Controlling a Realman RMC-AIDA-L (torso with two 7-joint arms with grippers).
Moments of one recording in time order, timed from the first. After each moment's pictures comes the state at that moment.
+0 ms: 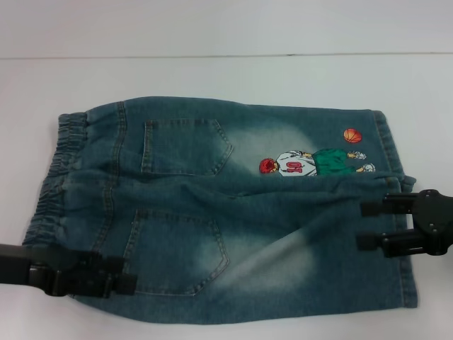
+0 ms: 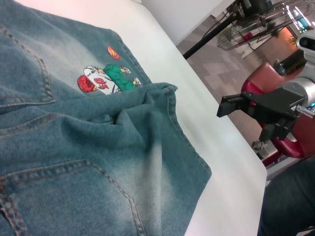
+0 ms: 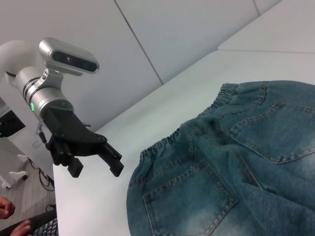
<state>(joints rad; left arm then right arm) -0.44 -2.01 0.63 0.78 2.26 1.93 -1.92 0.46 2.00 -0.65 -0.73 -2.13 -1.82 1.62</state>
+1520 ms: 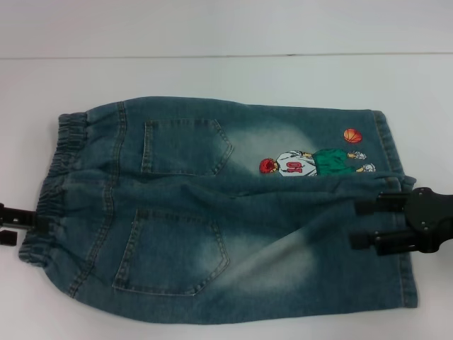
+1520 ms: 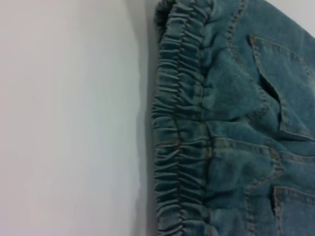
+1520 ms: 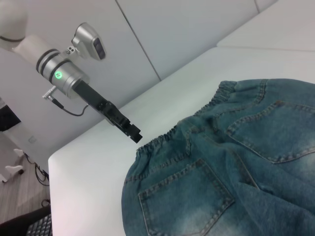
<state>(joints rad) -0.57 -1.92 0.45 0.82 2.68 1.68 -2.42 0.48 2.01 -0.65 -0.73 -2.15 -1.80 1.61</state>
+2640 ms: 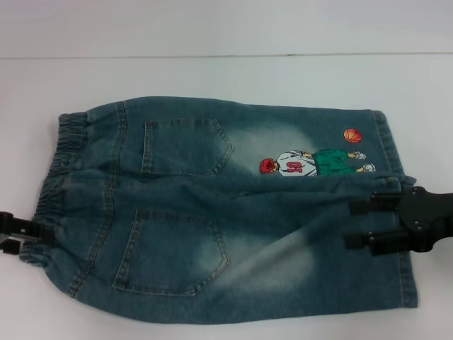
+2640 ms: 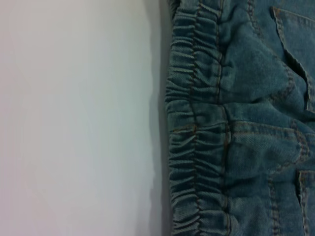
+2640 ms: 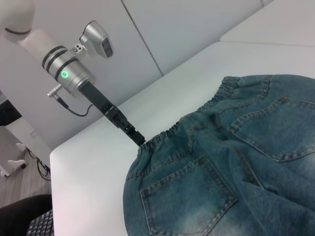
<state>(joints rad) -0.59 -1.93 0.51 0.80 2.72 1.64 -2.43 0.49 2.01 -0.65 -0.73 -2.17 -1.80 1.62</state>
